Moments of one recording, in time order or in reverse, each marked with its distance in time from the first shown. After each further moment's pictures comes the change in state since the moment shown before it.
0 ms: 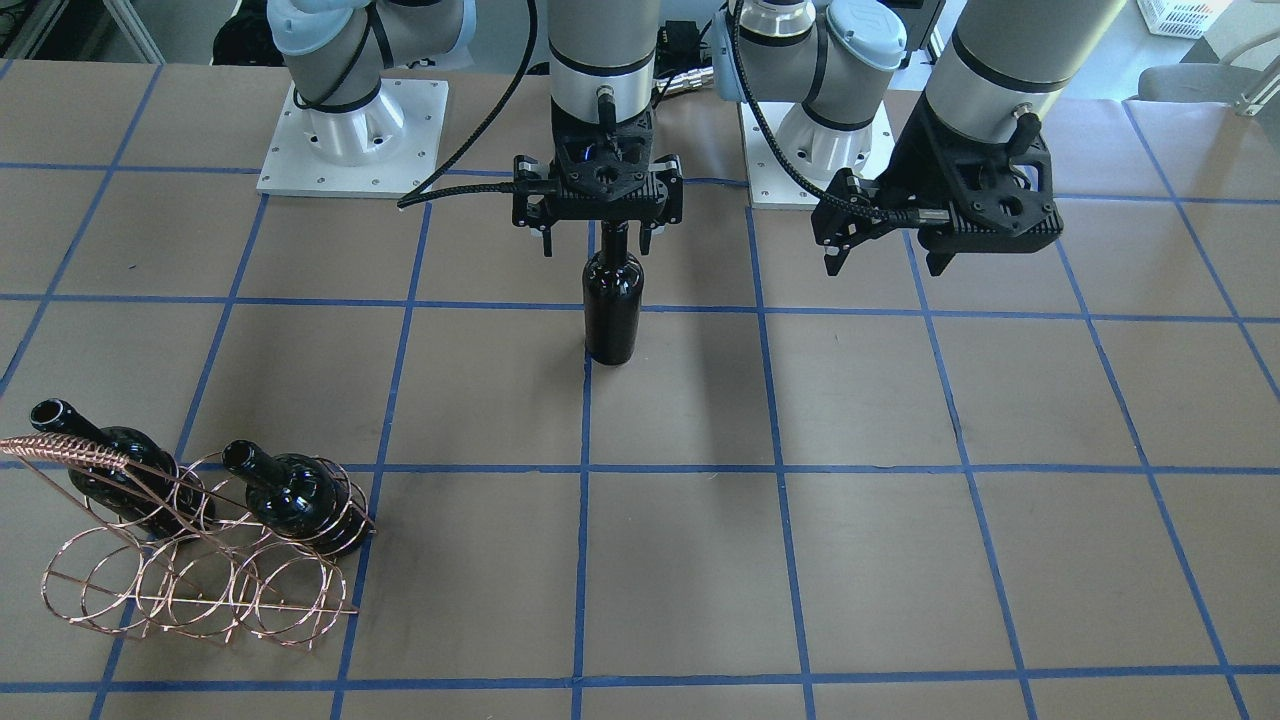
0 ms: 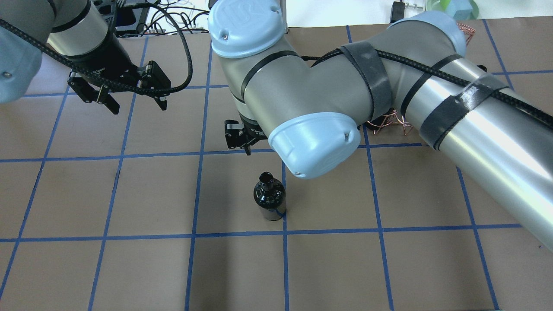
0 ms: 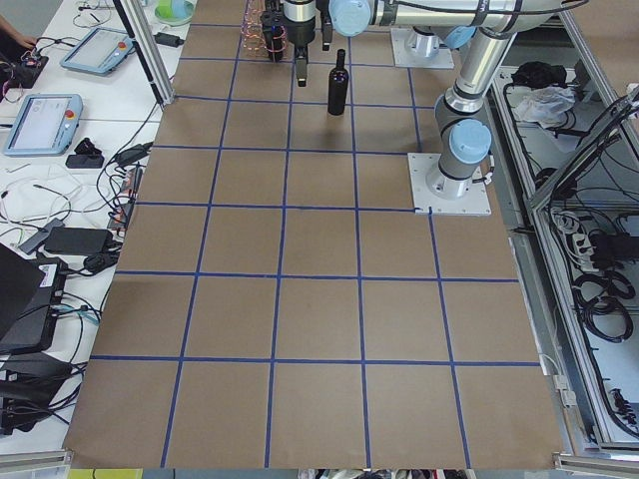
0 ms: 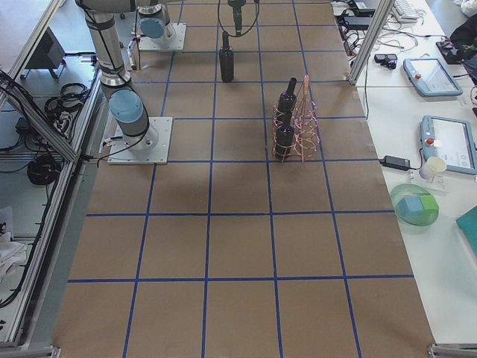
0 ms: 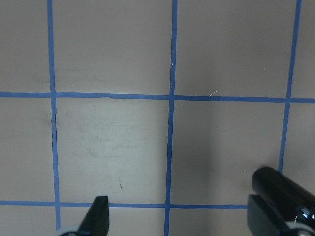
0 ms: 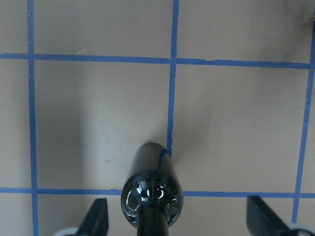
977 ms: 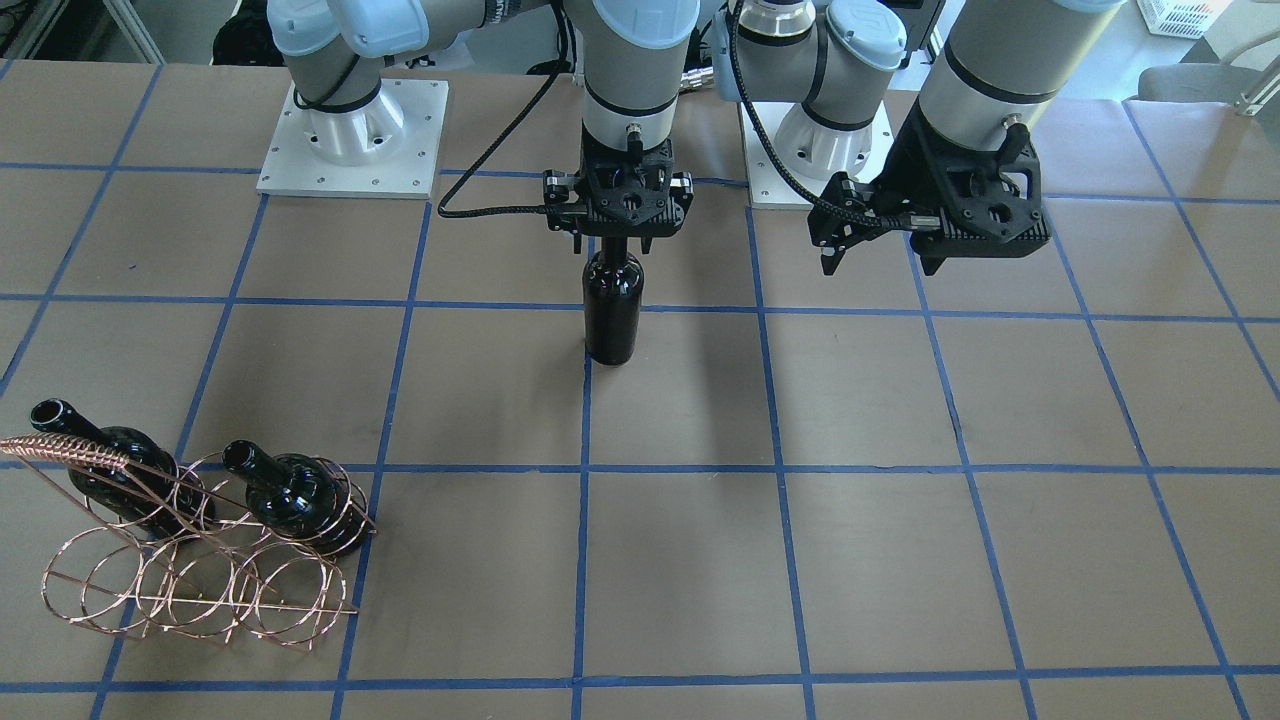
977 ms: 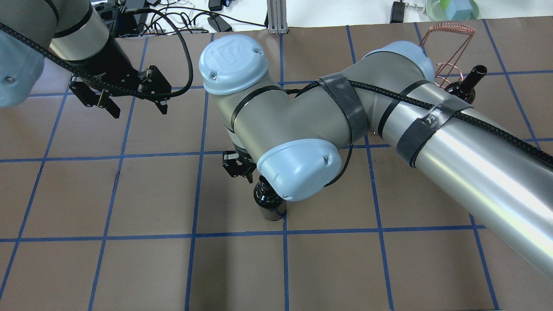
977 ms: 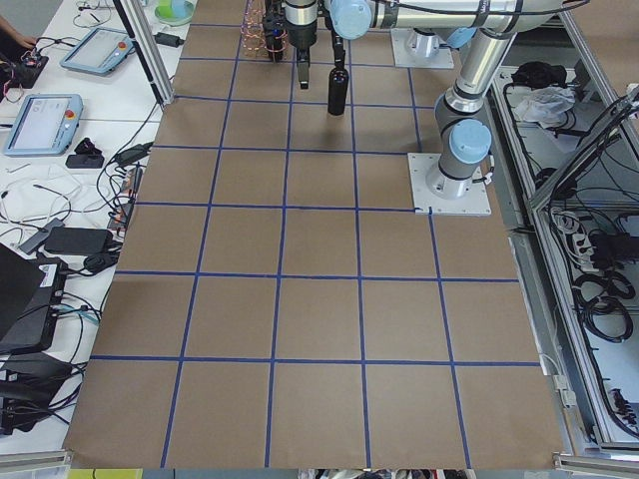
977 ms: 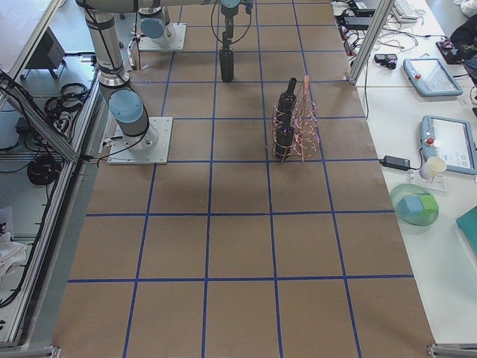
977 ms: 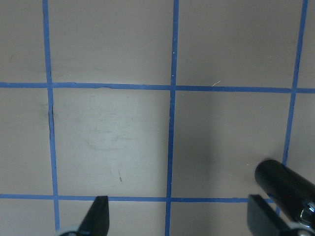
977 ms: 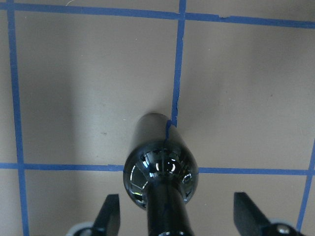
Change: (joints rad) left arm 0.003 0.002 -0.013 0.000 0.000 0.003; right arm 0.036 0.020 0.060 0.006 0.021 0.018
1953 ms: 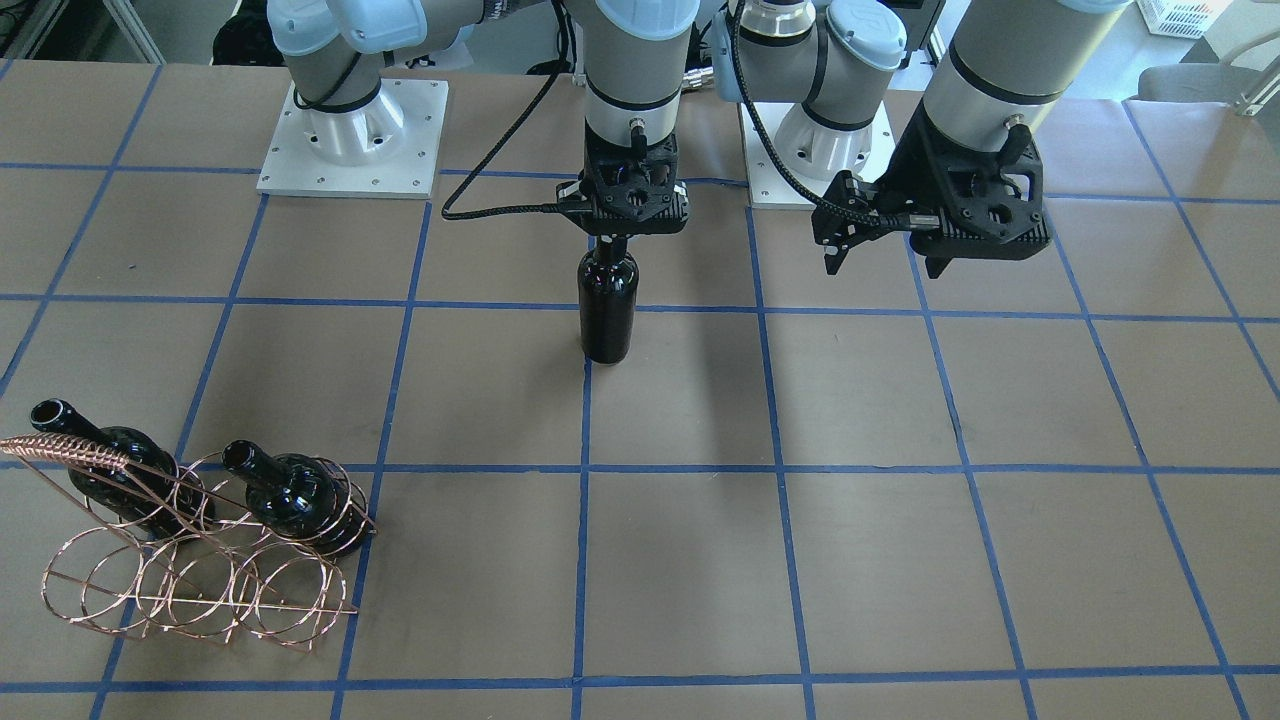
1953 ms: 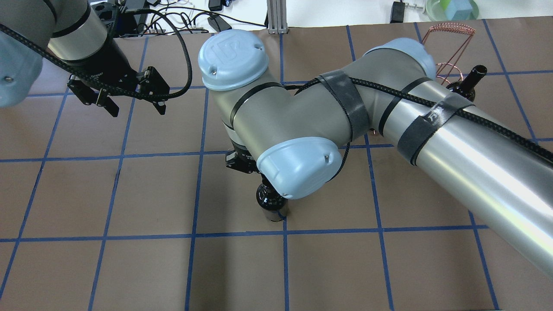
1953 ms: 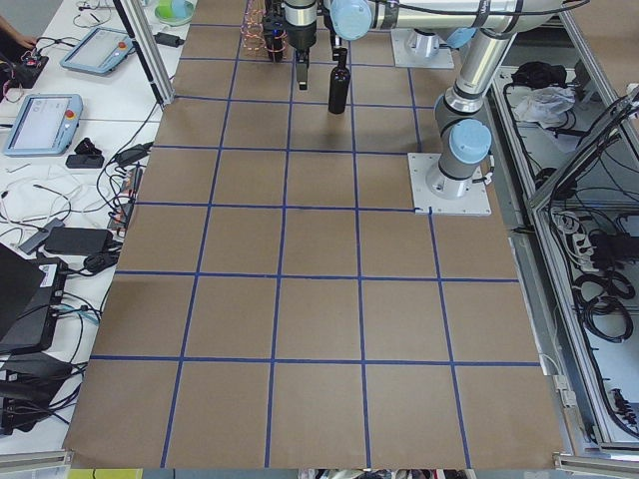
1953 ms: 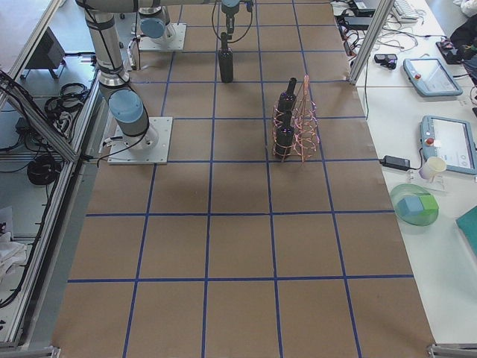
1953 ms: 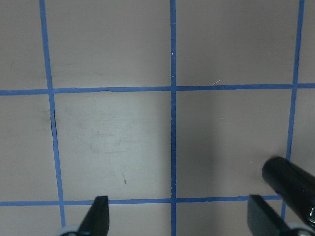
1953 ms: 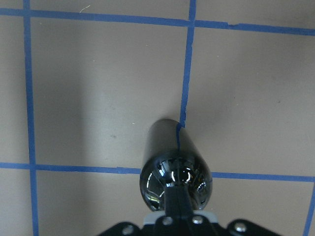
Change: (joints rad) left arm 0.005 0.000 0.000 0.003 0.001 0.049; right arm -0.004 -0.001 -0.013 -0.016 0.023 -0.015
